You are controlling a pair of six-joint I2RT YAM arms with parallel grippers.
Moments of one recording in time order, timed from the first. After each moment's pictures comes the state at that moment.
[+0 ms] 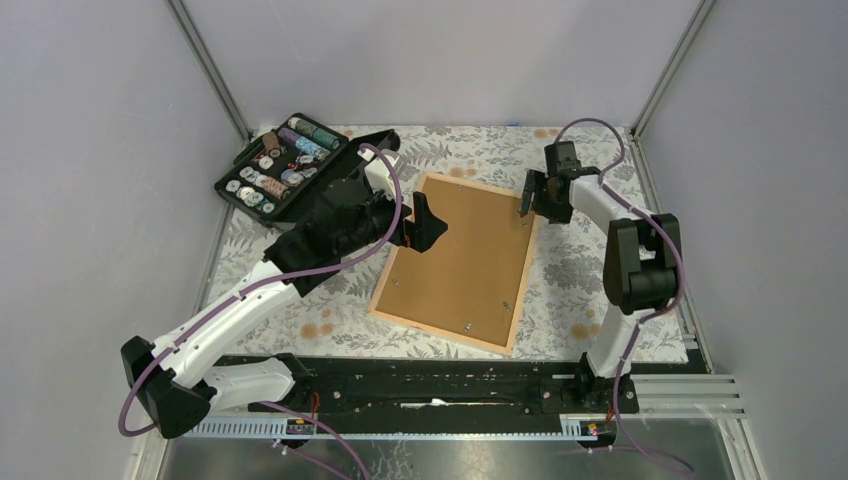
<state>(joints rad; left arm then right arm) -0.76 1.12 1.12 -0.29 0.08 -0.37 0.15 1.82 1.31 -0.55 0.02 0.36</state>
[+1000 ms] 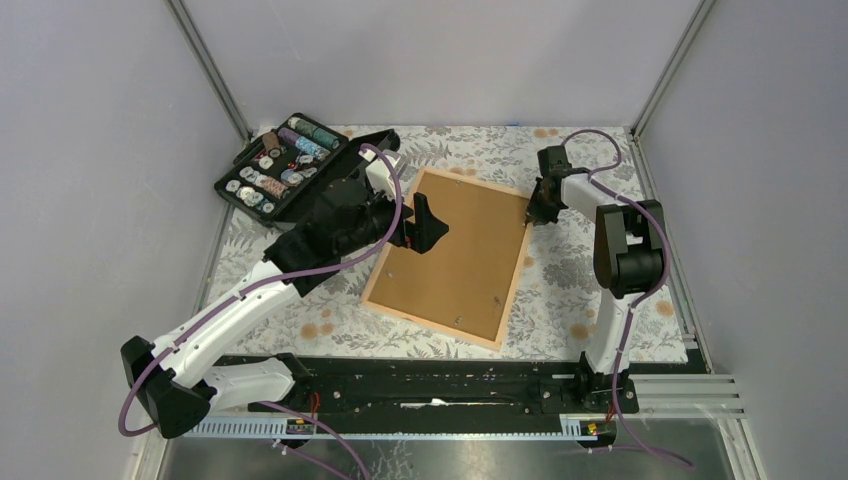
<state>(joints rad) -0.76 1.12 1.12 -0.29 0.11 -0.38 0.14 2.00 1.38 -0.54 0.06 0.52</state>
